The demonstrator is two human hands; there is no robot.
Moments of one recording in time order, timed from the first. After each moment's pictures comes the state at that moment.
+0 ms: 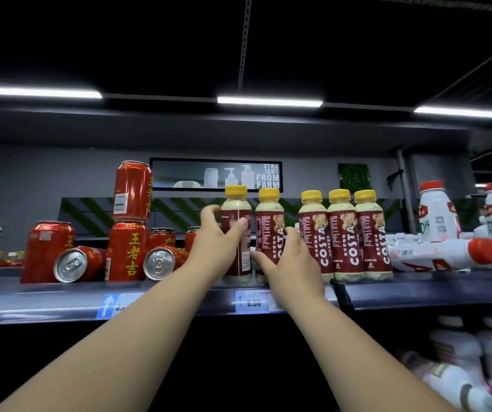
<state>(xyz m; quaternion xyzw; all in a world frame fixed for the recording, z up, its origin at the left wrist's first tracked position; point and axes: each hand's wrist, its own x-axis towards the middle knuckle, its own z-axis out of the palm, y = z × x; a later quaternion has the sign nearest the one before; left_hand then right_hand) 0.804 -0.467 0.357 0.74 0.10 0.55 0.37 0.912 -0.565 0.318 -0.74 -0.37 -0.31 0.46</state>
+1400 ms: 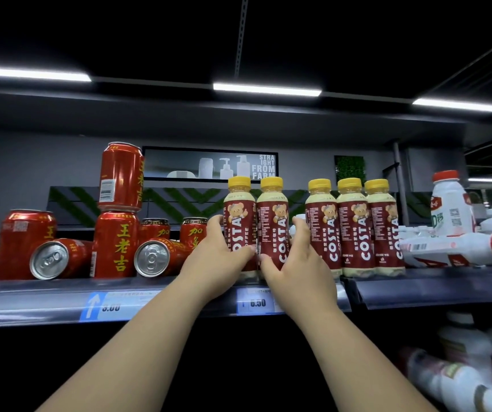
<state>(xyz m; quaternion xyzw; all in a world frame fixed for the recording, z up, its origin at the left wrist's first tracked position) 0.813 -0.437 0.334 0.83 0.15 0.47 0.28 0.911 -0.564 0.304 -0.74 -0.39 -0.32 0.45</state>
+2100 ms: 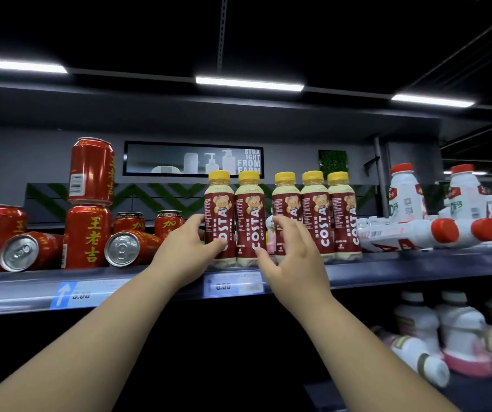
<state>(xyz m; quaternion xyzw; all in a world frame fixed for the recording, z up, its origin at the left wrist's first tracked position) 0.811 -0.454 0.336 0.85 0.17 0.46 0.18 0.929 -0.614 0.293 -0.65 -0.45 -0.38 0.48</state>
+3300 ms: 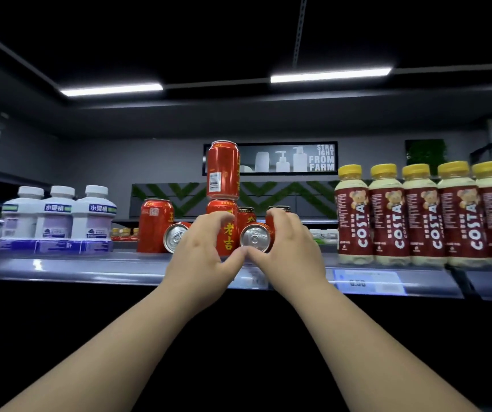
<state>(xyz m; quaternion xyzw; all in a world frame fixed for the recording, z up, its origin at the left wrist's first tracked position) 0.651 -0.392 0.303 0.81 0.16 0.57 0.06 0.802 -0.464 0.313 -0.68 -0.51 -0.32 0.41</state>
